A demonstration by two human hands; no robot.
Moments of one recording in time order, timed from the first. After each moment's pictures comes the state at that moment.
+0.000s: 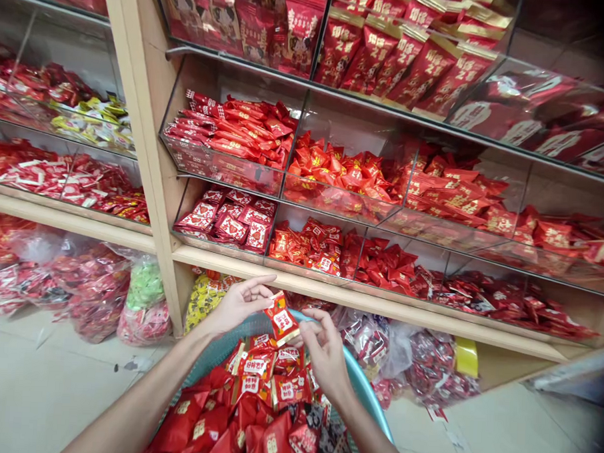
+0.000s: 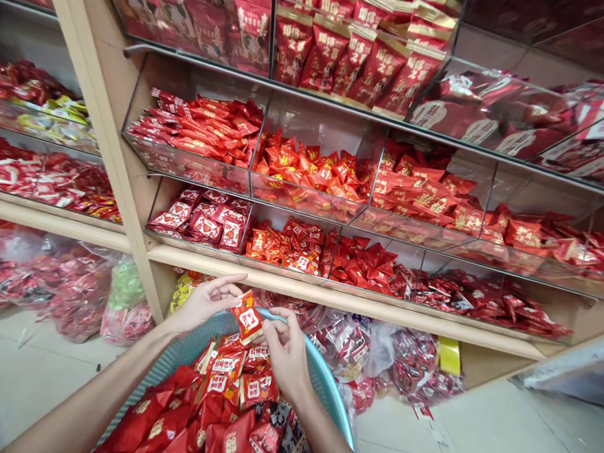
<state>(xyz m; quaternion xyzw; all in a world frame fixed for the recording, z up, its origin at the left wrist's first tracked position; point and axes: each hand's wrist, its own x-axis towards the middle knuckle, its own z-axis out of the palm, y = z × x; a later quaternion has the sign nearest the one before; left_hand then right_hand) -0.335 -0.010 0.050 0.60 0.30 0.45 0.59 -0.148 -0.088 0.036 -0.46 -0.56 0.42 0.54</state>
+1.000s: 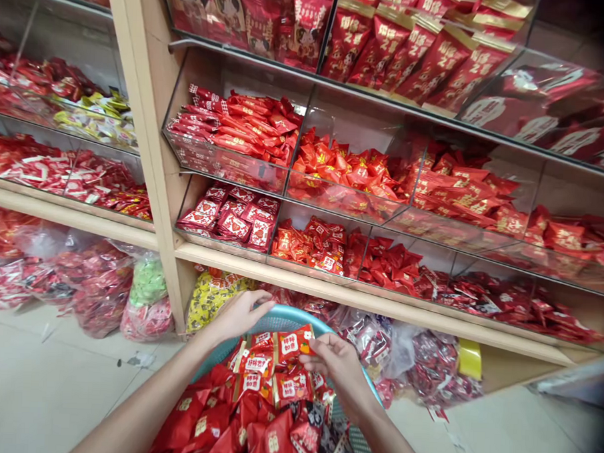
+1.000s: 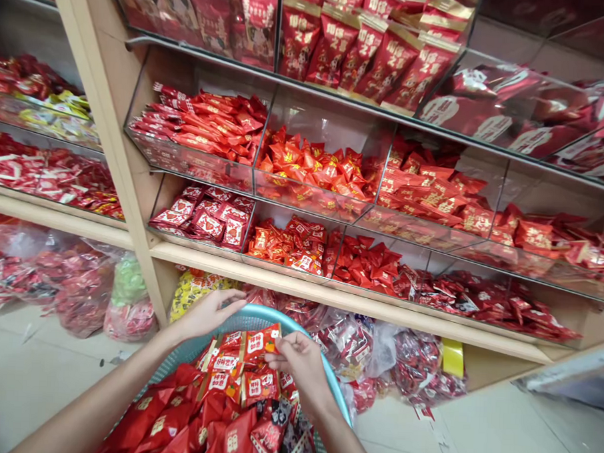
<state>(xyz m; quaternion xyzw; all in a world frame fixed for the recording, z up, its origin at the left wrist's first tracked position) -0.338 -0.005 0.030 0.78 0.47 0.29 0.30 -0.127 -0.098 0.038 -0.54 -0.35 0.59 0.50</state>
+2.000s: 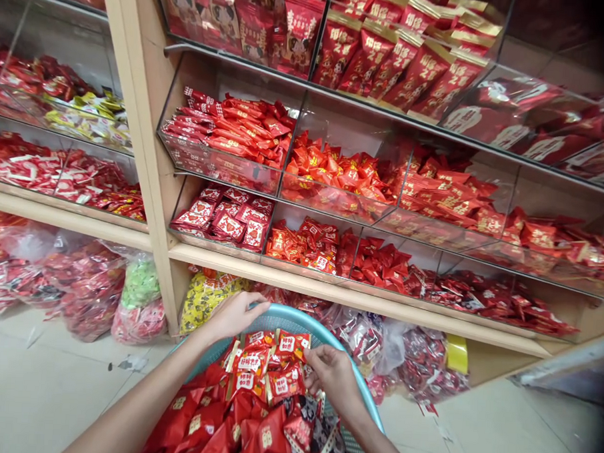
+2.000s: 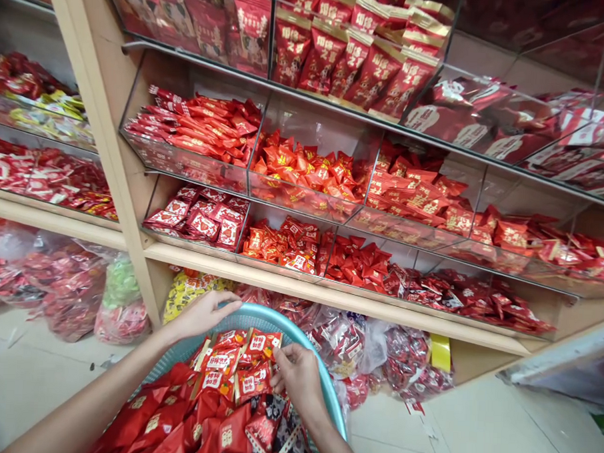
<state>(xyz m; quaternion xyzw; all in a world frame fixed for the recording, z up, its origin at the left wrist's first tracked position) -0.337 -0.009 0.035 0.80 0.48 0.25 0.27 -0.117 -0.111 0.005 -0.63 -0.47 0.47 0.41</state>
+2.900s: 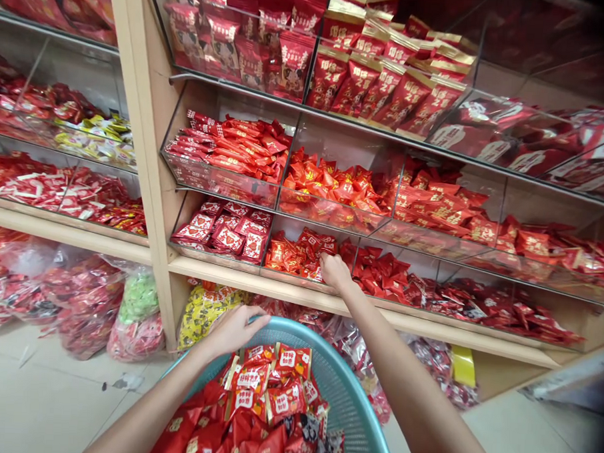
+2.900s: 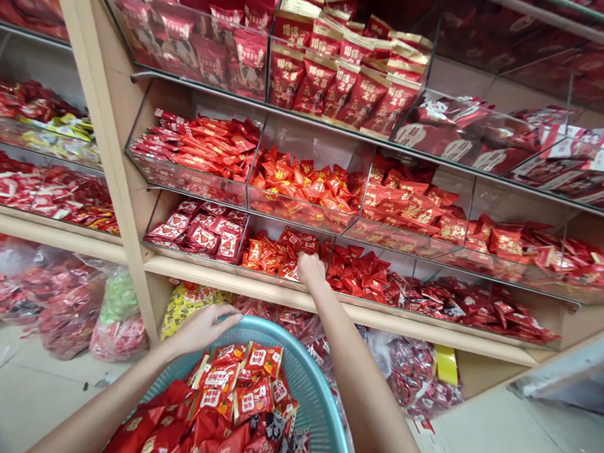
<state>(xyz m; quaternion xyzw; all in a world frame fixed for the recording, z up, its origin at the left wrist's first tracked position) -0.336 -0.014 0.041 0.79 0.49 0.25 0.28 -0.085 0.079 0.110 -0.70 -0.70 -0.07 0.09</state>
